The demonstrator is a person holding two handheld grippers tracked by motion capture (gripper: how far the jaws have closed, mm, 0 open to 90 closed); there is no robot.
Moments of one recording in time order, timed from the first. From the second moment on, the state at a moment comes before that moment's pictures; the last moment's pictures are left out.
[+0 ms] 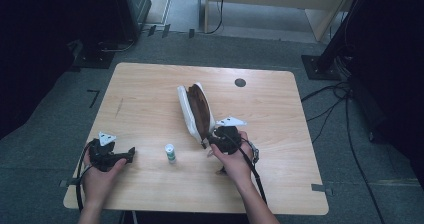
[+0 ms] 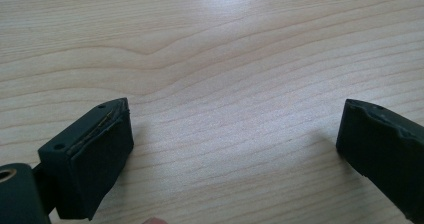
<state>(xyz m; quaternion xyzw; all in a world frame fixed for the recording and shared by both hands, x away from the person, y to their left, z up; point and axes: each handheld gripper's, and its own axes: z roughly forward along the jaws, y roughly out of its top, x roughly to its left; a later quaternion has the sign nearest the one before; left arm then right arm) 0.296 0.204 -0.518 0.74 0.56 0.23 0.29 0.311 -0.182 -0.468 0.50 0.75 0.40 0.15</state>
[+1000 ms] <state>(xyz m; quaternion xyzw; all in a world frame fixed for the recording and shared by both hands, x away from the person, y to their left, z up) 0.296 0.204 -0.518 0.74 0.56 0.23 0.29 0.344 -0.243 -0.447 0.50 0.72 0.43 0.22</state>
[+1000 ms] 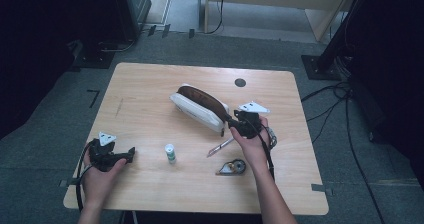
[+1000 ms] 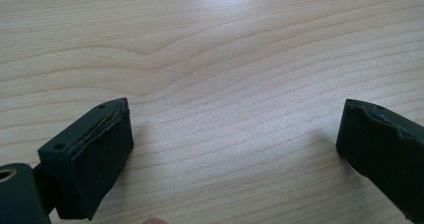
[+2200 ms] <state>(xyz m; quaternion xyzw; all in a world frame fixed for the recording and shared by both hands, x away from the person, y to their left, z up) 0.296 0.204 -0.519 0.74 0.56 0.23 0.29 0.349 -0.182 -0.447 0.30 0.83 0.44 0.14</state>
